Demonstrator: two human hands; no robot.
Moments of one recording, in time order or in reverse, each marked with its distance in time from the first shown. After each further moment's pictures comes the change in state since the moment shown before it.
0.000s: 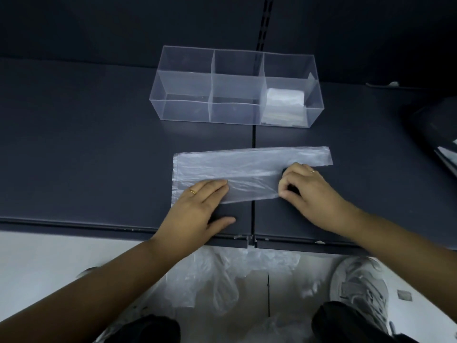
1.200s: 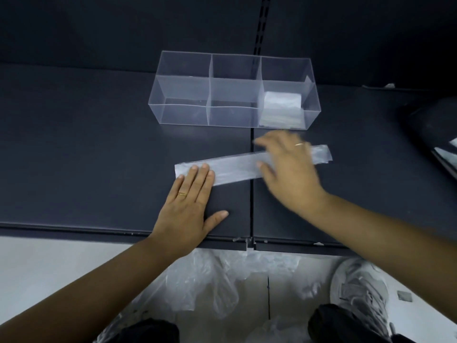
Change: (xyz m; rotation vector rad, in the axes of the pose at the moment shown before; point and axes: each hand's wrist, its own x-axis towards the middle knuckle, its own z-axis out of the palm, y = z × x) left_hand 0.000 -0.013 0.009 0.253 -0.205 -0.198; right_hand 0.046 -0.032 0.007 -0.268 0.428 -0.005
